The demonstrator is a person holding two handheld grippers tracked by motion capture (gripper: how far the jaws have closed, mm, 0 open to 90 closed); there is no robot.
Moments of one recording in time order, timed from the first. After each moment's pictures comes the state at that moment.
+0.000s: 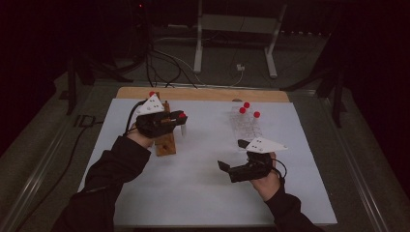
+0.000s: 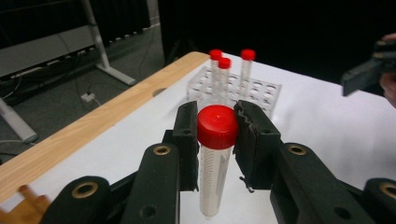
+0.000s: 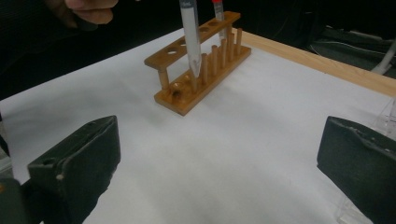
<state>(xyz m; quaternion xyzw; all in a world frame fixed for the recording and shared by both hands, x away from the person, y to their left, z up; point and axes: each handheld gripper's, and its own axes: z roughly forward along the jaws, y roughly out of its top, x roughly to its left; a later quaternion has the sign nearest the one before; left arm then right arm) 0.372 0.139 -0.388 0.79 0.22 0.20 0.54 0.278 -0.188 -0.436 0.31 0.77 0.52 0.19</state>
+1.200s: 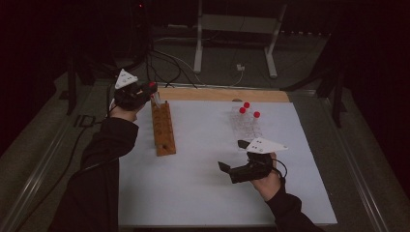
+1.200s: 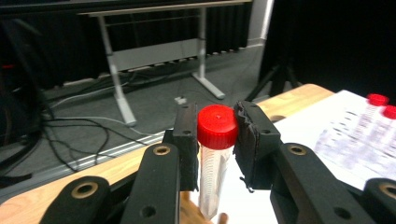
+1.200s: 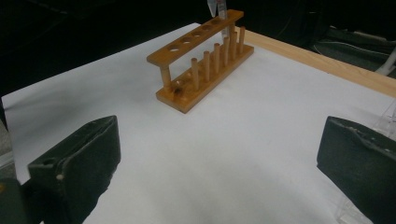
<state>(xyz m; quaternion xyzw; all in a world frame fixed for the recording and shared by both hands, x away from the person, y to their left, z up) 0.440 0.198 -0.378 0.70 0.38 0.32 0.52 0.278 -0.189 -0.437 0.30 0.78 0.52 0.19</state>
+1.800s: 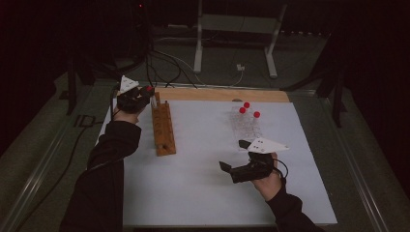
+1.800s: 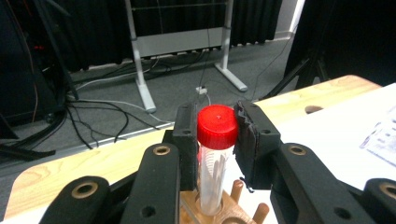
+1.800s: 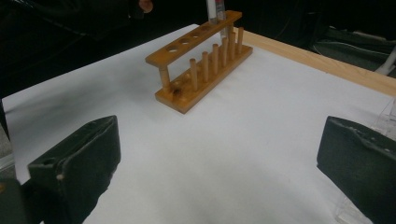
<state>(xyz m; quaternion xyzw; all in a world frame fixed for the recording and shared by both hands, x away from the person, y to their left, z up) 0.460 0.202 -0.417 0.69 0.42 0.32 0.50 0.279 -0.192 -0.438 0.30 0.78 0.52 0.19</state>
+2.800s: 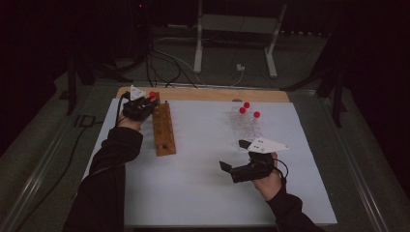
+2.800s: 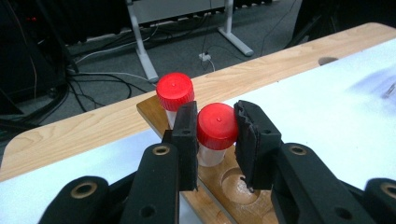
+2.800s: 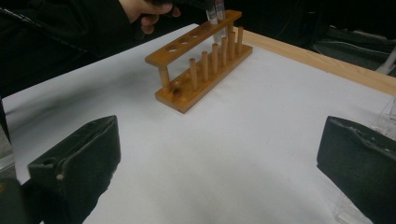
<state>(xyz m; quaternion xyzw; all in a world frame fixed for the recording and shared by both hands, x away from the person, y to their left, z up) 0.463 0.194 -0.447 0.73 0.42 0.31 0.44 0.279 -0.193 -0.438 0.30 0.78 0.52 0.19</state>
